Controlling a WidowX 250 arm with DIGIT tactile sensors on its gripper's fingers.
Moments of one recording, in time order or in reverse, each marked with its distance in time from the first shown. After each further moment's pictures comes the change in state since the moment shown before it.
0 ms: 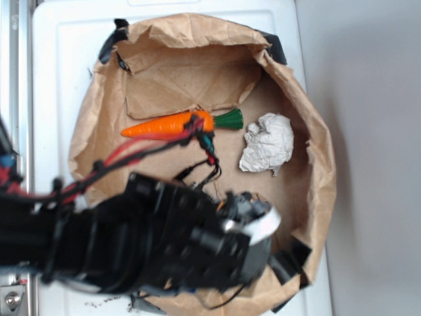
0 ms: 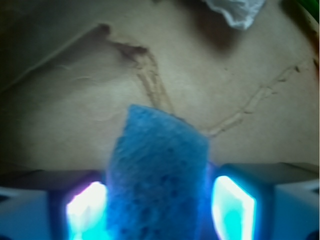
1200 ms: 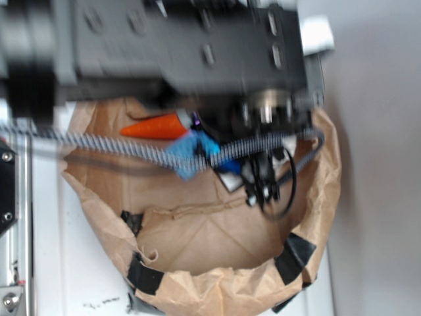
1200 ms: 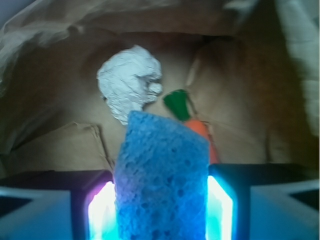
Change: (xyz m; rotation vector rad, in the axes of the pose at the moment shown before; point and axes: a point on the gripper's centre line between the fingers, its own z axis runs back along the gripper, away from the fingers) arm 0.061 0.075 0.121 0.002 0.147 -0.095
